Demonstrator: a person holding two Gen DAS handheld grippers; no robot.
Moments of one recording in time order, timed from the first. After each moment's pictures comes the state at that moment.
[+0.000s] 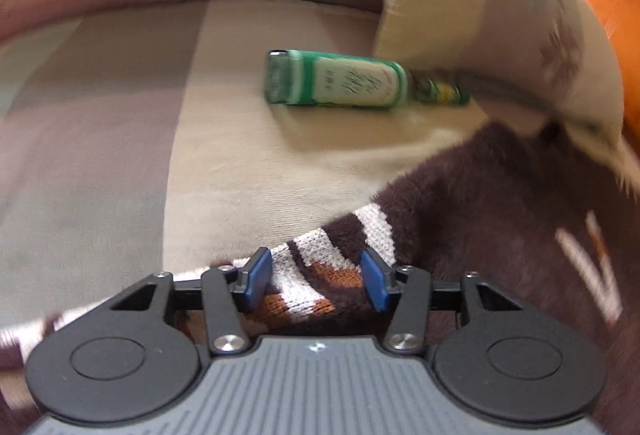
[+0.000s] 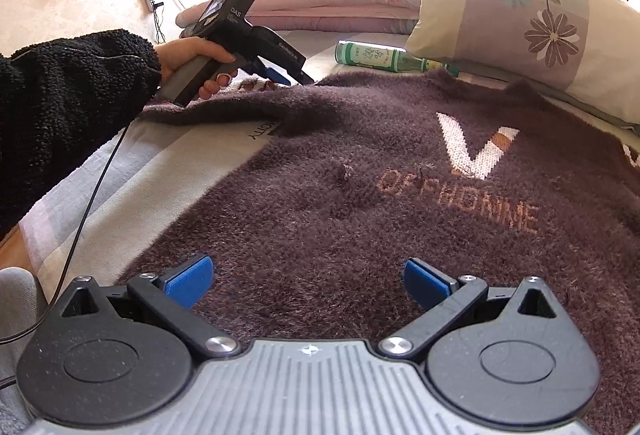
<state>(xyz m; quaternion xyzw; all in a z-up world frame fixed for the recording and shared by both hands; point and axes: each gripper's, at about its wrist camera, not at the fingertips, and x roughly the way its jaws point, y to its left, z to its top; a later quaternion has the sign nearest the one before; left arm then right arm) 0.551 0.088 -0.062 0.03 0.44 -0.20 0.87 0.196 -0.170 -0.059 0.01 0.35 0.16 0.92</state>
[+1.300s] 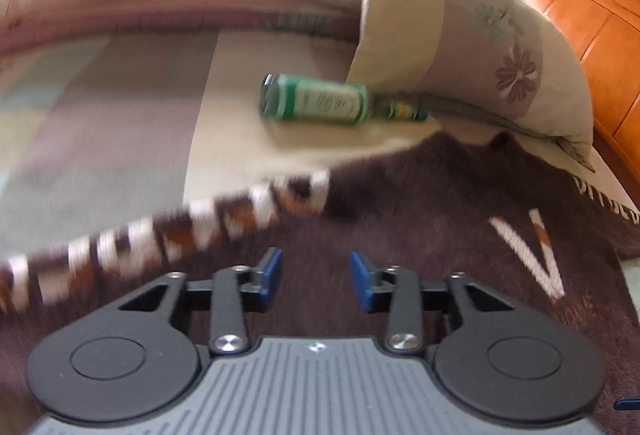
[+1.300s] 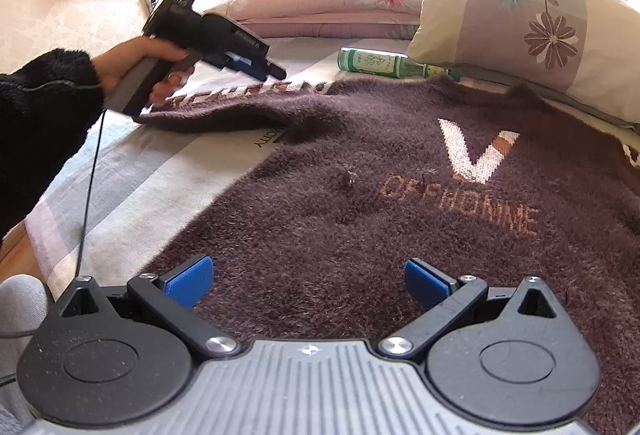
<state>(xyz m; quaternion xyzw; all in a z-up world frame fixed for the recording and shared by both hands) 0.467 0.101 -0.020 -0.02 0.42 -0.18 0.89 0.192 -0.172 -0.052 0.02 0.35 0.17 0.92</state>
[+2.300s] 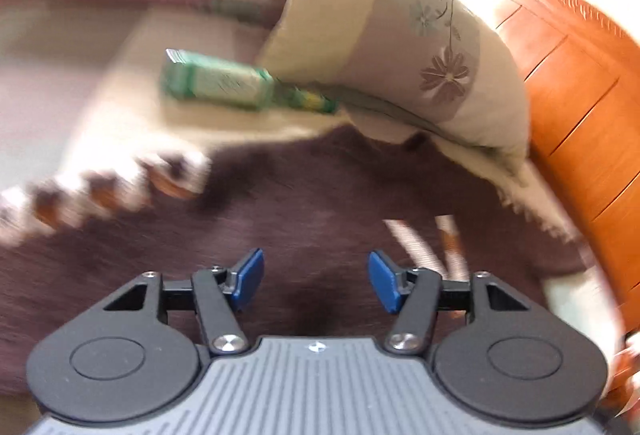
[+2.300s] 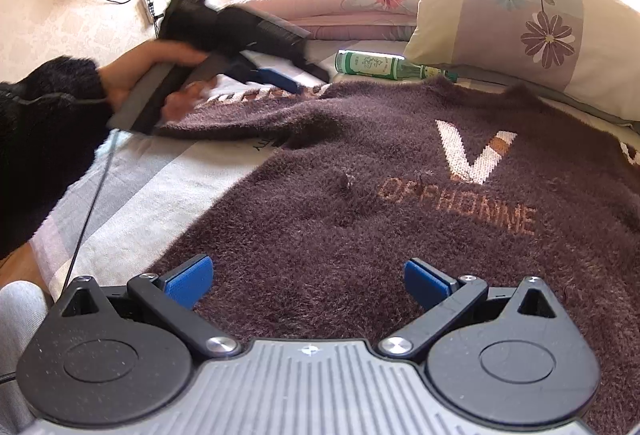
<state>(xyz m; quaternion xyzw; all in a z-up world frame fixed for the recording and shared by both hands) 0.466 0.038 -0.027 -0.12 0.43 -0.26 0.86 0.191 -0.173 -0.050 0.03 0.34 0.16 0.92</state>
